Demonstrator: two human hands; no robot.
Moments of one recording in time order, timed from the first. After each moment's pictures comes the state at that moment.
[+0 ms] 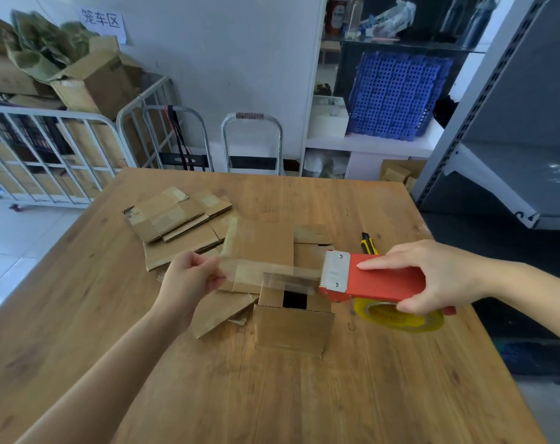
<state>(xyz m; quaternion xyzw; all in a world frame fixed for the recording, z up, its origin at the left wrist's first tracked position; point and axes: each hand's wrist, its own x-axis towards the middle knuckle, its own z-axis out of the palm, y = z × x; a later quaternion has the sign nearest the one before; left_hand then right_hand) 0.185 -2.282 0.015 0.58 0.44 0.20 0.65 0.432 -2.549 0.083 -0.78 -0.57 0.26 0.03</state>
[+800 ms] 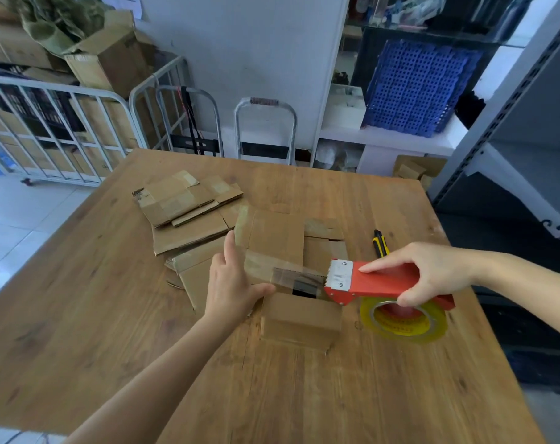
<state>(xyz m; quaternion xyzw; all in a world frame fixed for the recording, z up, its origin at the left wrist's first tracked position) 0.213 -2.307 -0.040 0.82 0.40 0.16 0.38 0.452 -2.511 0.064 -0.76 -0.51 0.40 0.02</state>
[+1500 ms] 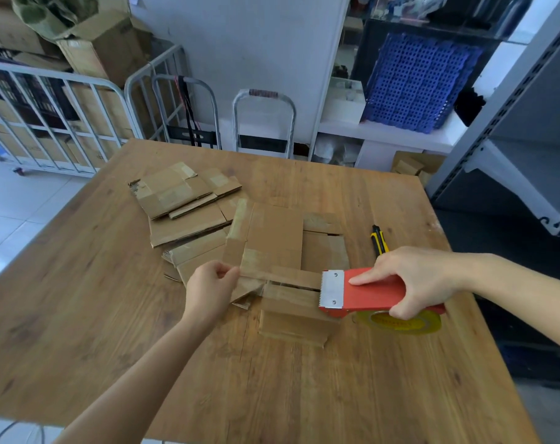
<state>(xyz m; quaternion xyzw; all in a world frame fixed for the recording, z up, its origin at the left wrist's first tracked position) 0.192 -2.297 -0.044 0.70 0.50 0.16 0.48 0.437 -2.503 0.051 -0.74 -0.59 0.30 -0.13</state>
